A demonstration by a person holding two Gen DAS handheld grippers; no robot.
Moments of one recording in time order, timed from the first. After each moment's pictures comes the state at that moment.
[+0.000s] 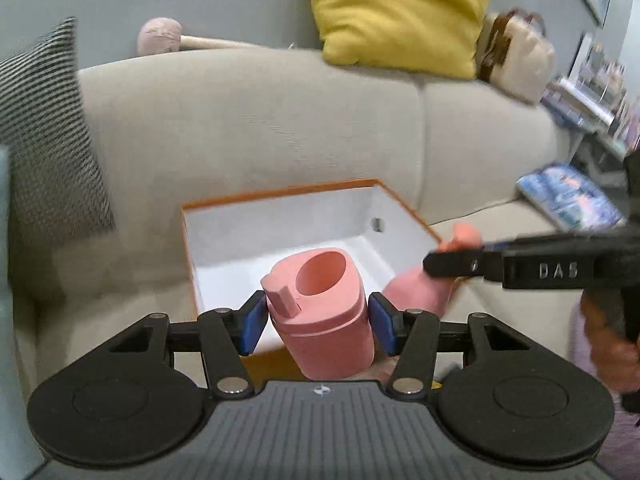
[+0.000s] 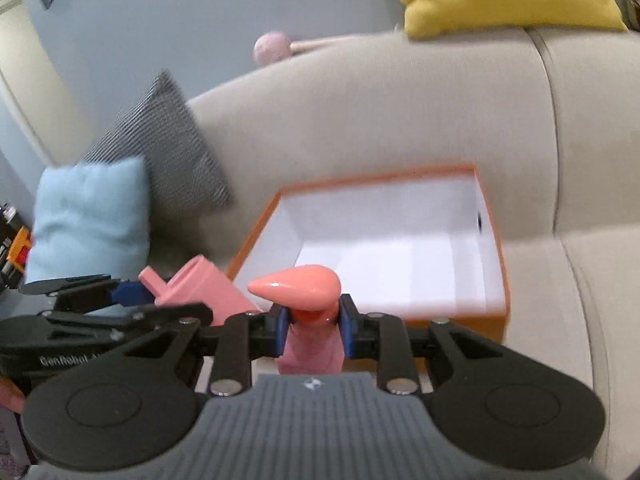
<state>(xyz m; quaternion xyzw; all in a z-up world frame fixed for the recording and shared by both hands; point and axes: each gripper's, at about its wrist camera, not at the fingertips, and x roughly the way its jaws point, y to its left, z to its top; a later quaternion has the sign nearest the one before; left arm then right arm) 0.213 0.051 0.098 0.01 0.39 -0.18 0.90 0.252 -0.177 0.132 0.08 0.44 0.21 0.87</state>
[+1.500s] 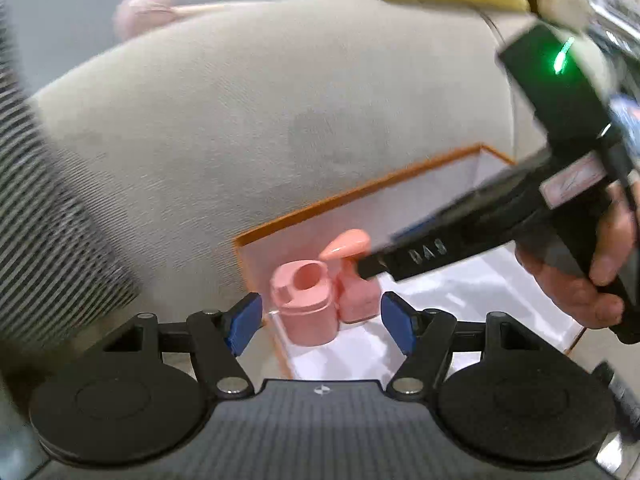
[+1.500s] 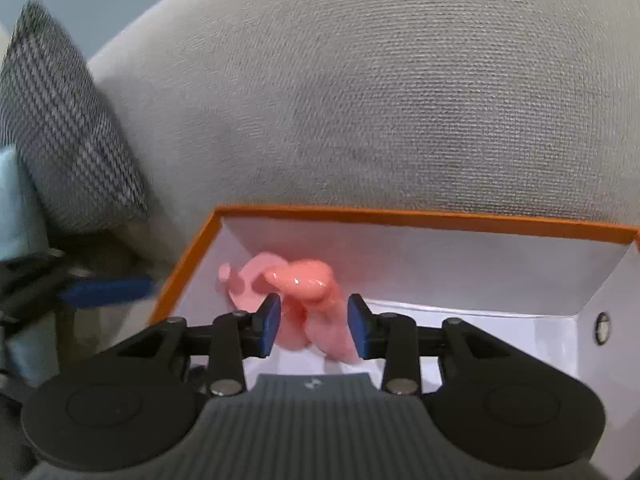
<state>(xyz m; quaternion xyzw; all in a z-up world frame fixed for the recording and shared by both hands) 0.264 0.041 0.033 0.10 0.40 -0.13 0.90 0.415 -0.093 0.000 0.02 0.53 0.25 0.81</state>
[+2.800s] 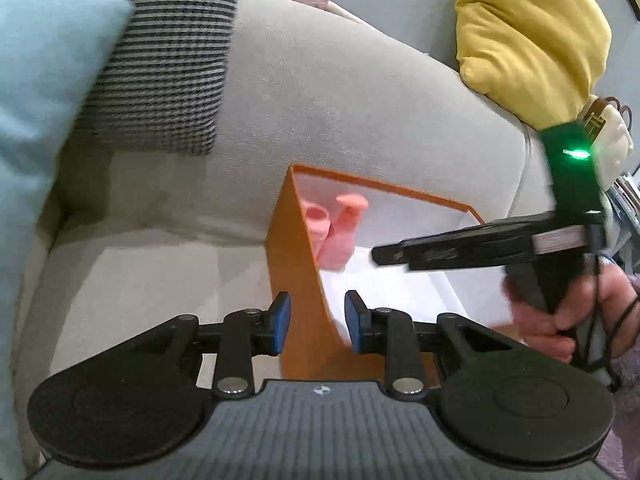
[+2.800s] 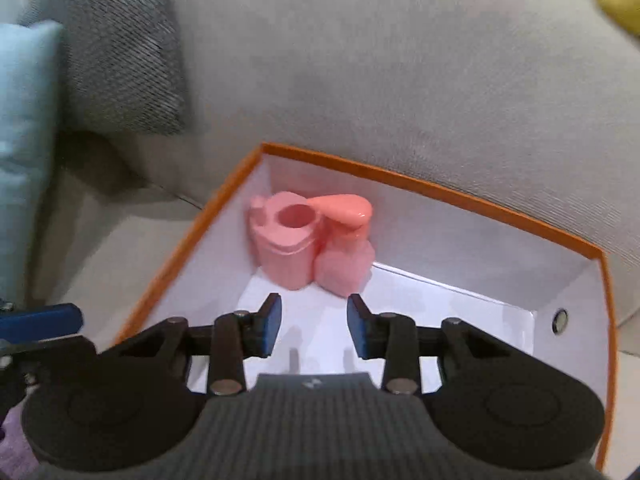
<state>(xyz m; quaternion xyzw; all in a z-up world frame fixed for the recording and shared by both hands) 0.174 0.122 0.036 -0.16 0.39 -0.08 0.90 0.359 -0.049 0.025 -0.09 0.51 0.26 0.82</state>
